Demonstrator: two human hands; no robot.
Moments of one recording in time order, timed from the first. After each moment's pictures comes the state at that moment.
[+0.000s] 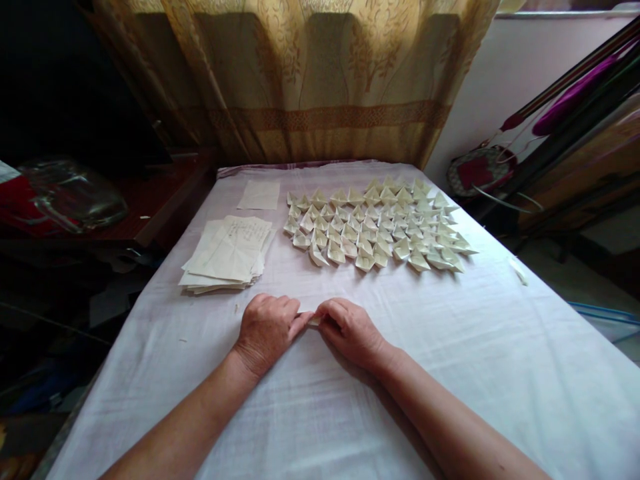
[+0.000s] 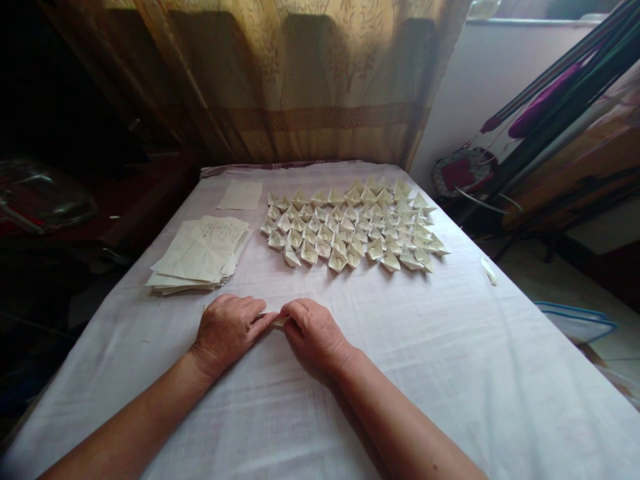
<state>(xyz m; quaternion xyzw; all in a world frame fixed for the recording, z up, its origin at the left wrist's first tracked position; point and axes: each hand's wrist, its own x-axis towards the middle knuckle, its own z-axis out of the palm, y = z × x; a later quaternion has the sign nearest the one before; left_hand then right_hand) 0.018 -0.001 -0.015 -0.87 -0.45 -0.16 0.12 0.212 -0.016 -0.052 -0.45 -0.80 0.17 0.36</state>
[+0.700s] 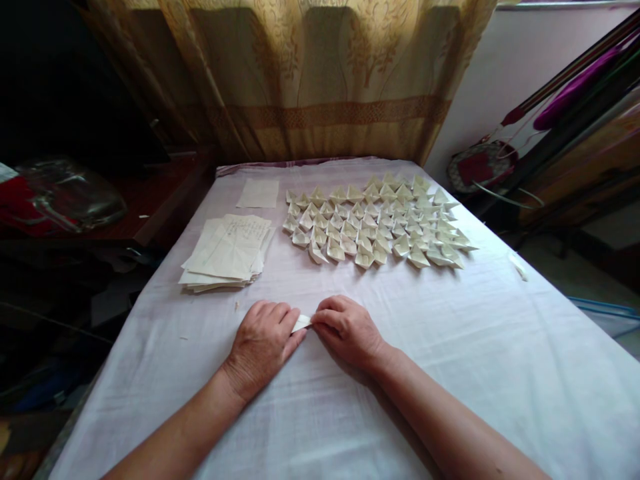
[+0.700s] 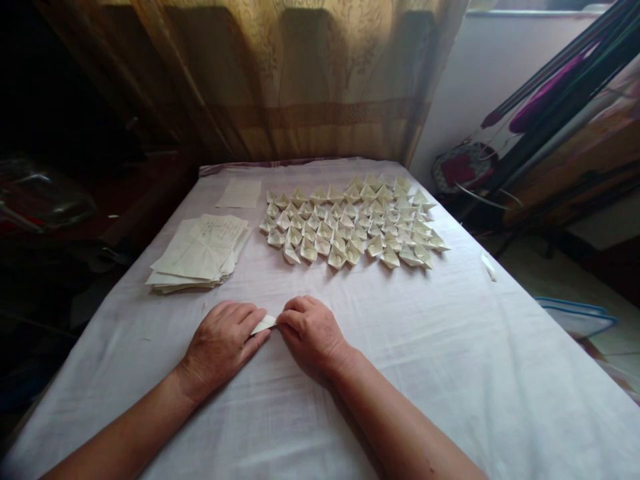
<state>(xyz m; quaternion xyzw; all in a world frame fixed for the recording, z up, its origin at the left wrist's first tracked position) 0.004 -0.022 -0.021 -0.90 -0.41 -0.15 0.07 0.209 -0.020 -0.050 -0.43 -0.82 0.13 0.35</state>
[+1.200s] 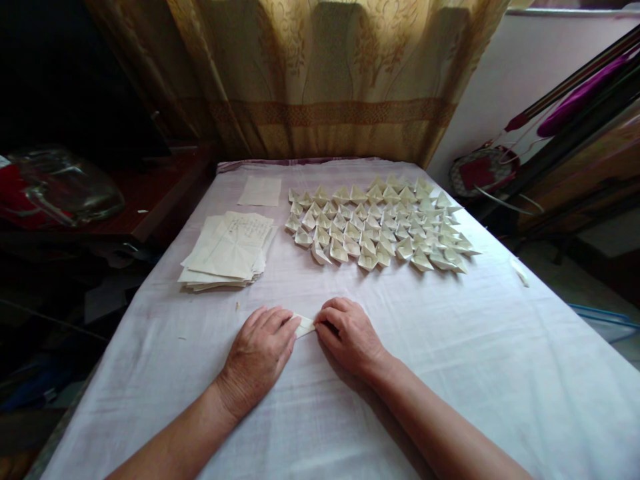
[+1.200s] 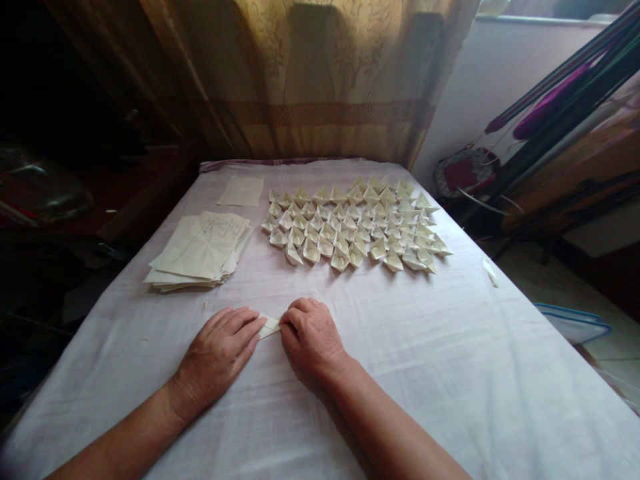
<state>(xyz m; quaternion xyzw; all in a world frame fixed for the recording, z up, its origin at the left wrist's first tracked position) -0.010 -0.032 -0.034 -0.89 -0.40 -0.21 0.02 0.200 -0.025 -0.042 -0.50 -0.79 0.17 0.30</state>
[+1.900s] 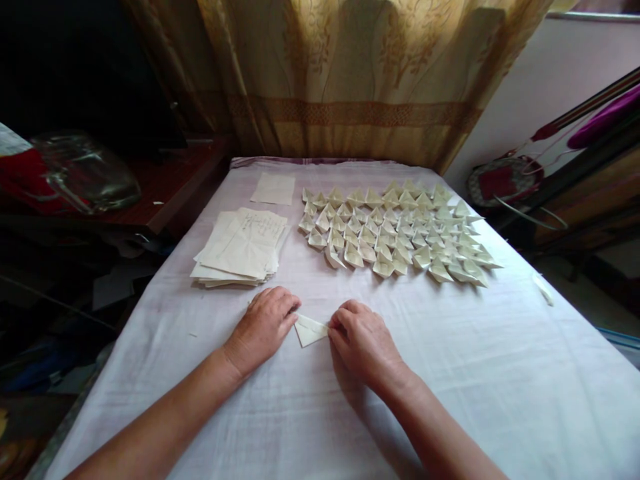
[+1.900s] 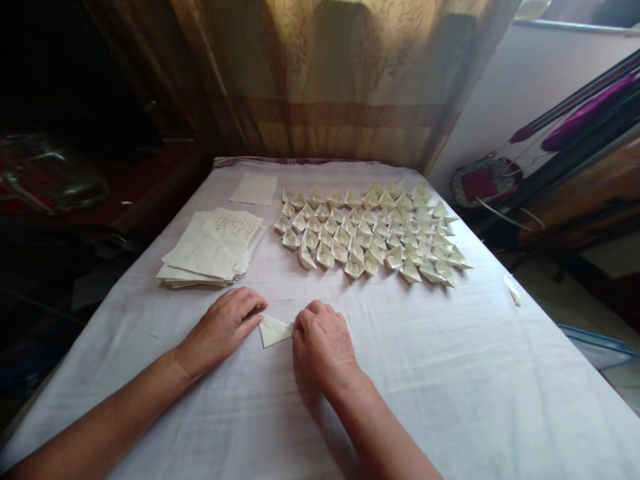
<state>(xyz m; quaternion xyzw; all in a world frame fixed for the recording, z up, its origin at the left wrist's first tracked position) -0.021 0.014 -0.026 -0.86 -0.46 -0.18 -0.13 0.187 -0.025 -0.027 -0.61 -0.77 0.13 0.16</state>
